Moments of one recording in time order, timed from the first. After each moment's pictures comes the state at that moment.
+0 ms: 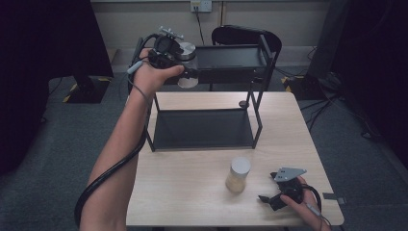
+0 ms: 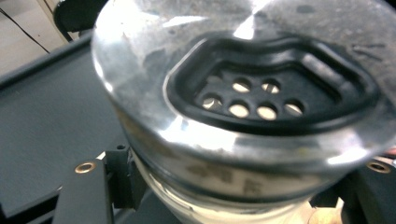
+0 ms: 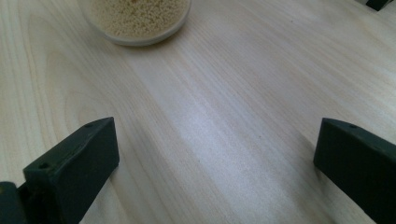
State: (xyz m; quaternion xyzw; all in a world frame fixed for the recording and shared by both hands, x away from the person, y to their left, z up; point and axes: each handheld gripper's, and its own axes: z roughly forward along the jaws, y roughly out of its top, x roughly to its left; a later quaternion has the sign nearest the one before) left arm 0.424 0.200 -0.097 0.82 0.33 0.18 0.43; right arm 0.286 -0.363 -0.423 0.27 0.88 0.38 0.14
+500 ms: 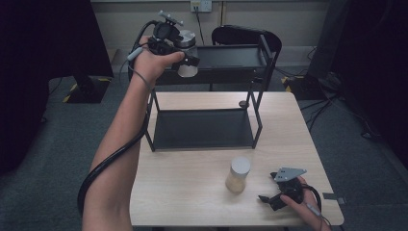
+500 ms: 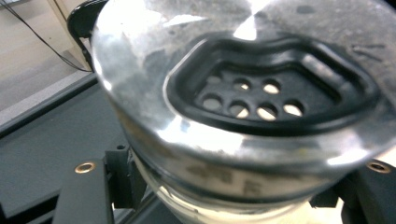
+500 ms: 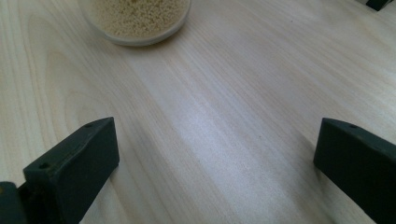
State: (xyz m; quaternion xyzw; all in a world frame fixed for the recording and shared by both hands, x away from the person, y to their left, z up) left arm 0.440 0.198 -0.079 0.82 0.34 0.18 0.43; right arm 0.286 -0.363 -0.423 0.27 0.88 0.38 0.14
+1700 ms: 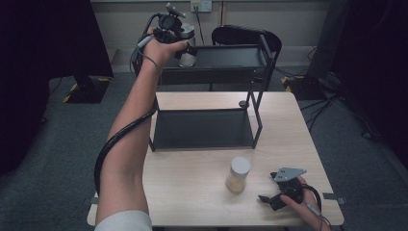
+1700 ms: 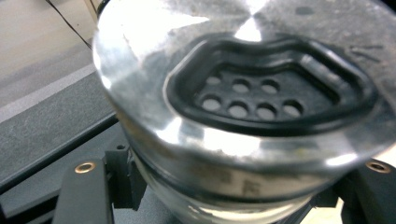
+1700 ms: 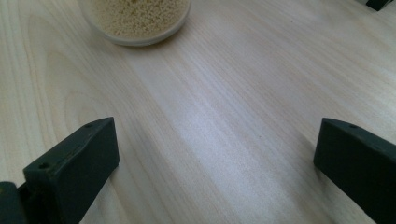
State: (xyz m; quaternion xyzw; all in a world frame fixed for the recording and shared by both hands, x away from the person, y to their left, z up) left arm 0.493 0.183 -0.085 0.81 0.38 0.20 0.40; right arm 0.286 -0.363 -0.423 0.27 0.88 0.38 0.14
